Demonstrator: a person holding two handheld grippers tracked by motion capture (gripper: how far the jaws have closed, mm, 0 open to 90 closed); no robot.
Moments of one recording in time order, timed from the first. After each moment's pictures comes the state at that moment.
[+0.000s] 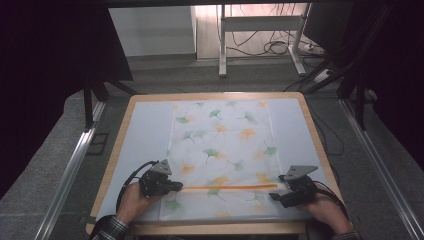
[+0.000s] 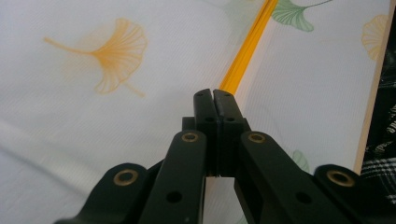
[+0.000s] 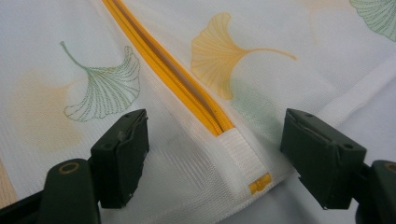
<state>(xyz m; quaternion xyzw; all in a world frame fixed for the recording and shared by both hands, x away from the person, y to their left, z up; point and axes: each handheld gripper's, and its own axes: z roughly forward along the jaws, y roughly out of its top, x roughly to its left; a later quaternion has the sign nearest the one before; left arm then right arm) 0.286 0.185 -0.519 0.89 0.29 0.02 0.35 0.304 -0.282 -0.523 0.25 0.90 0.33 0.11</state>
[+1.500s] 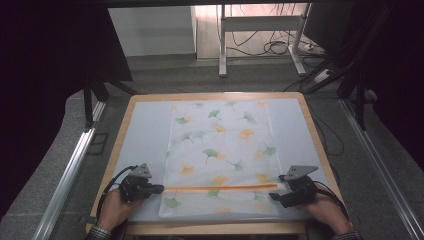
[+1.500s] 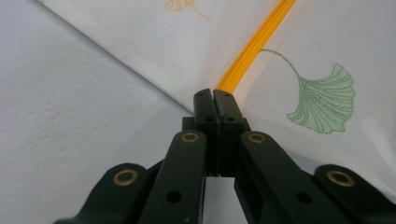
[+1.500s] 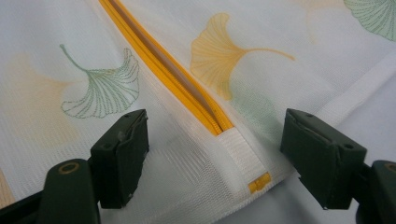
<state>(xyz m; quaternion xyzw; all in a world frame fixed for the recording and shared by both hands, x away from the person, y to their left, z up) 0.270 0.232 -0.529 0.88 0.33 0.04 0.33 0.303 -0.282 -0.523 0.26 0.90 0.33 0.11</state>
